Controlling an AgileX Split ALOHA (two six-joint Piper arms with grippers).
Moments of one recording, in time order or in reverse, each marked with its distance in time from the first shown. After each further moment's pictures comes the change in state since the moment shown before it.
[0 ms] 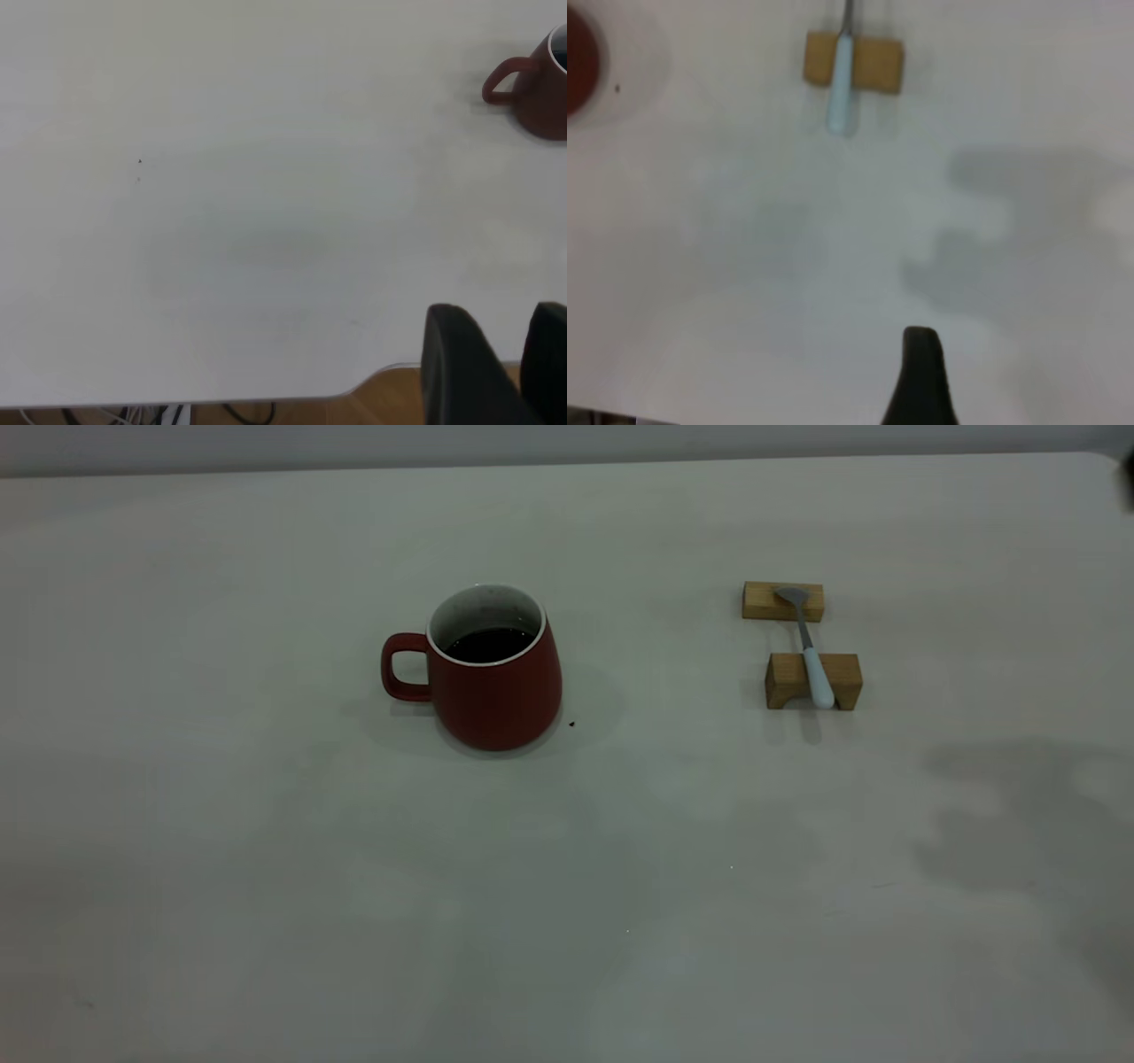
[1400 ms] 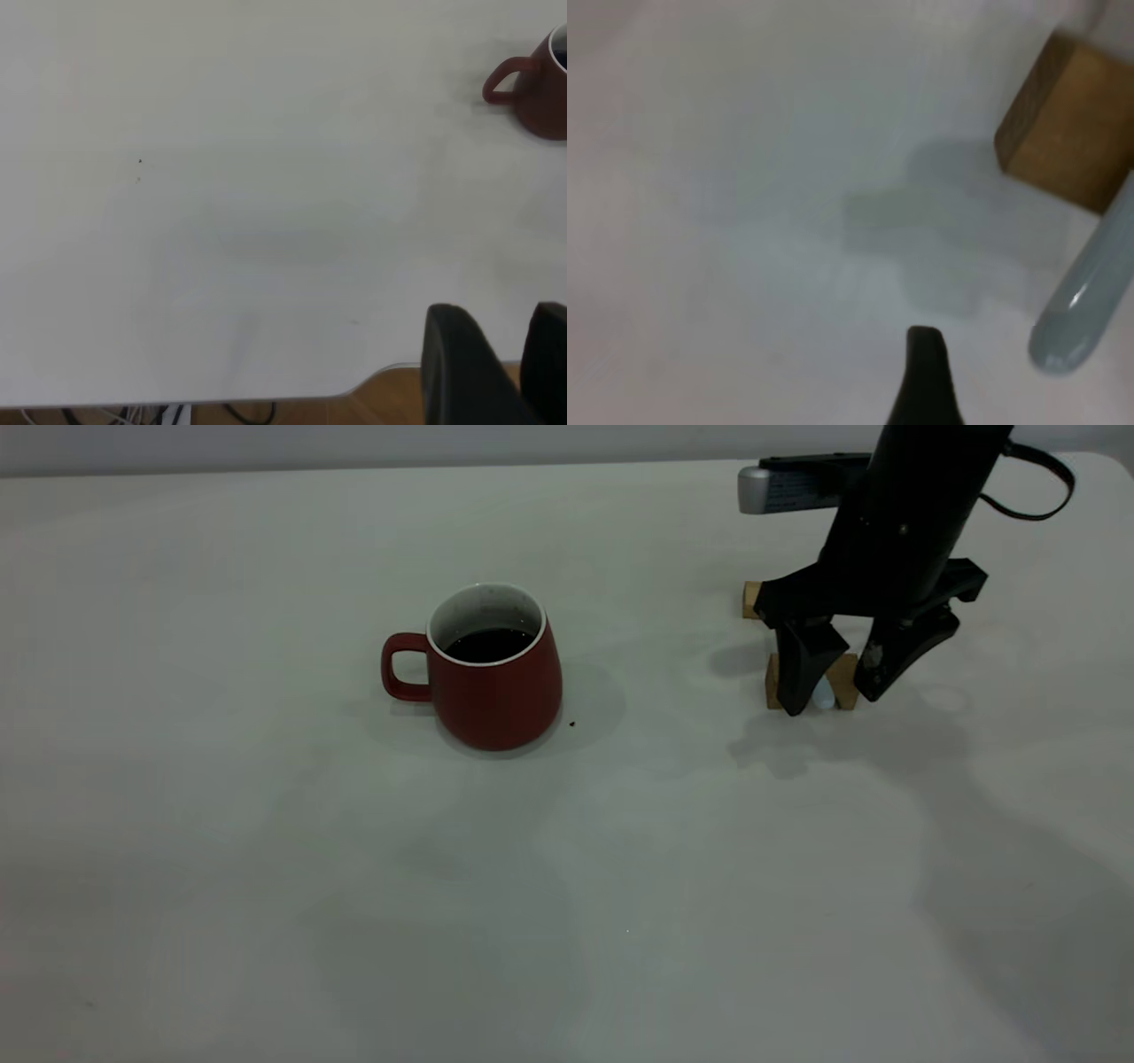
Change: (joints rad) left arm 0.000 0.000 0.001 0.000 0.000 0.000; right arm 0.189 0.877 -0.628 -0.012 0.094 -0.064
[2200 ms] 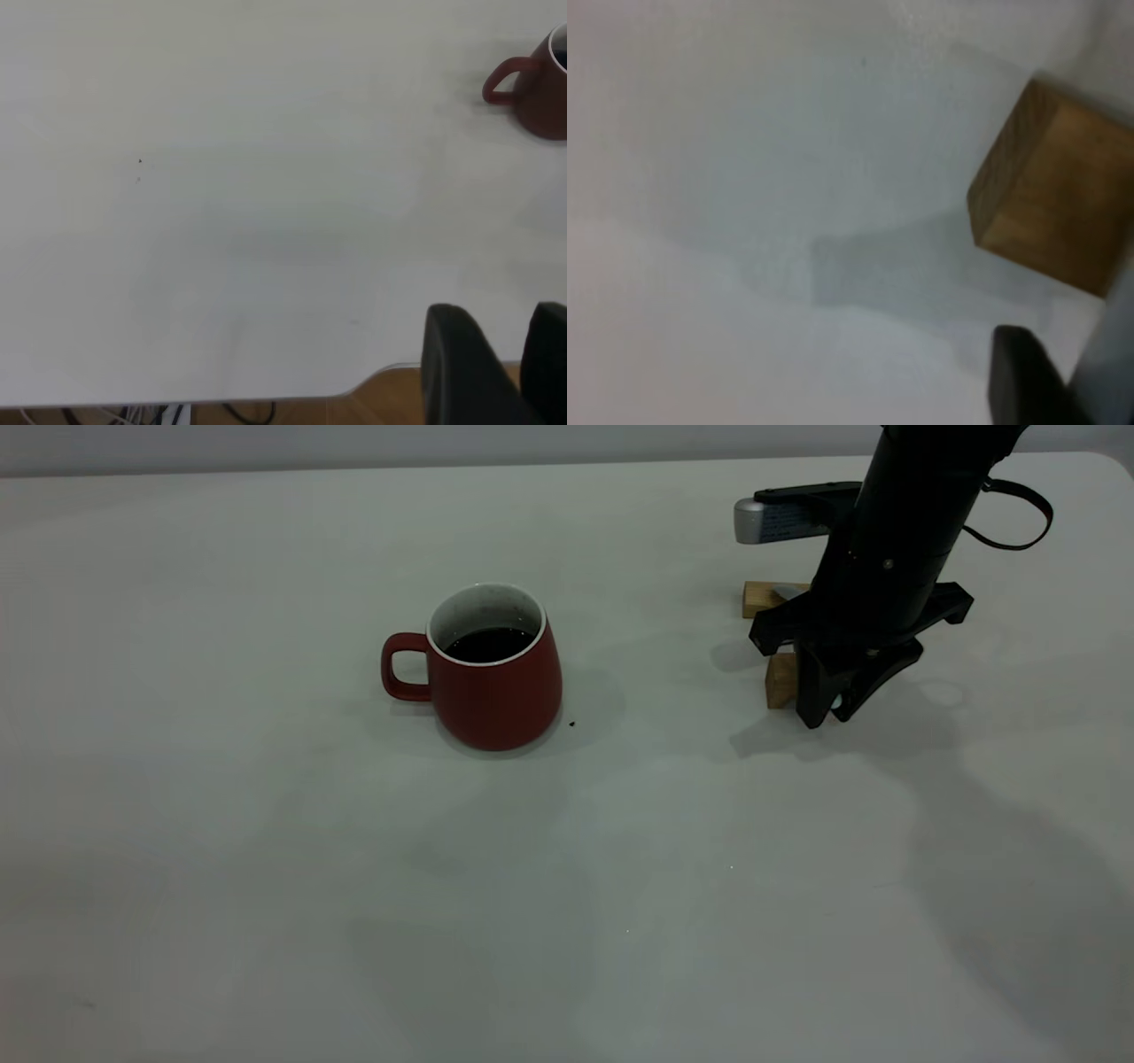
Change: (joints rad) left arm 0.000 0.000 0.000 0.000 0.000 0.000; right arm 0.000 0.061 -0.026 -0.030 -0.052 0.013
